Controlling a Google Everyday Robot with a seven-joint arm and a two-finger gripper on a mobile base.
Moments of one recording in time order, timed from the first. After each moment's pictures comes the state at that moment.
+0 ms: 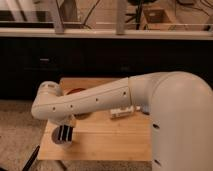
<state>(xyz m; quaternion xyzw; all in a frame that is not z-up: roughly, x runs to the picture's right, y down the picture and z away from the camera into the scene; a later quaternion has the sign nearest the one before) -0.195 0.175 0.697 -0.20 -0.19 -0.65 0.71</state>
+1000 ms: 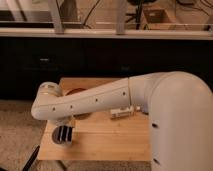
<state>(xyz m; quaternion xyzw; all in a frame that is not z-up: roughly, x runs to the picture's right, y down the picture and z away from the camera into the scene) -0.199 0.178 0.699 -0.19 -0.19 -0.66 0.70</state>
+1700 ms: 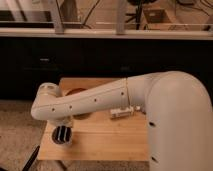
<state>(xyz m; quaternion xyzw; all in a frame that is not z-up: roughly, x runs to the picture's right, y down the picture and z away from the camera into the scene) -0.202 0.181 0.703 -0.19 -0.20 -0.66 0.70</state>
